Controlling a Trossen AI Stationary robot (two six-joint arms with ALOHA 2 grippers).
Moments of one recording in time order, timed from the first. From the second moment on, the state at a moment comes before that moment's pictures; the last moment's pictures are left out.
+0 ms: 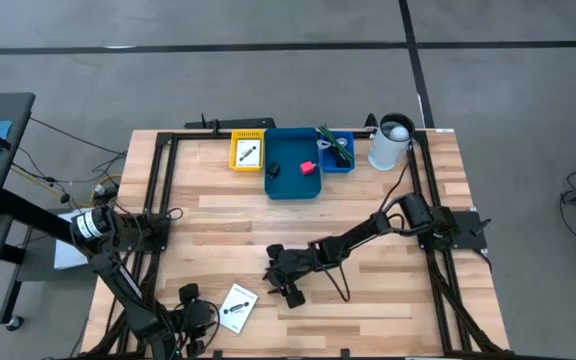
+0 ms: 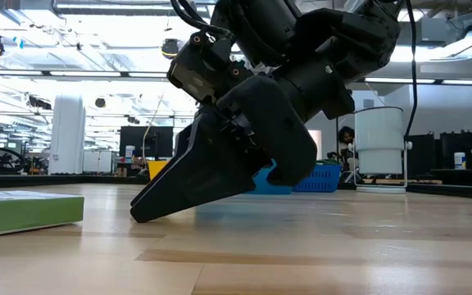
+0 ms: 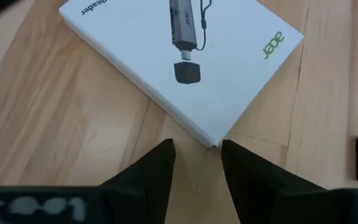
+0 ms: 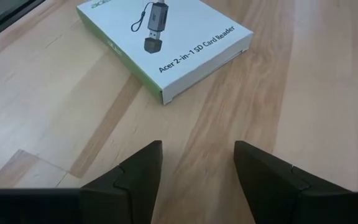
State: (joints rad) left arm -1.12 1.85 0.92 -0.49 -0.58 -1.36; right arm 0.29 2.23 1.25 0.33 -0.13 -0.11
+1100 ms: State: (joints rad) left arm -1.12 1.85 0.93 -0.45 -0.62 -1.32; right arm 0.32 2.42 1.42 0.46 -0.19 -0.08
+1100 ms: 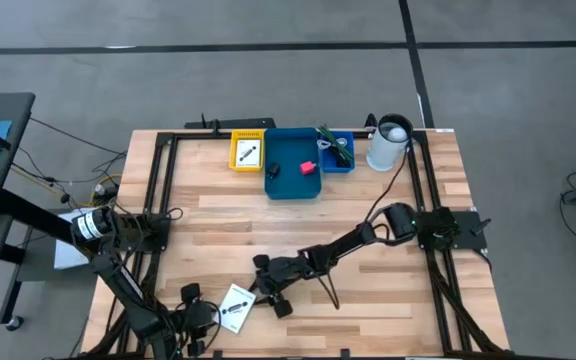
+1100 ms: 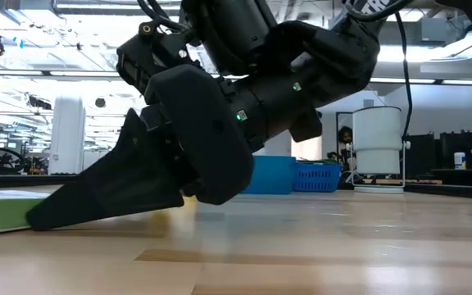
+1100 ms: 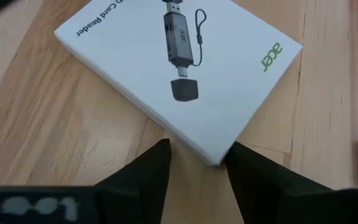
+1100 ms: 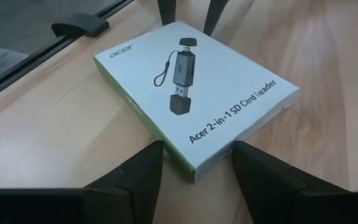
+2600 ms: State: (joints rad) left arm -1.12 1.85 0.93 -0.44 -0.68 -1.24; right arm 0.31 2.42 1.42 0.49 -0.21 -0.09
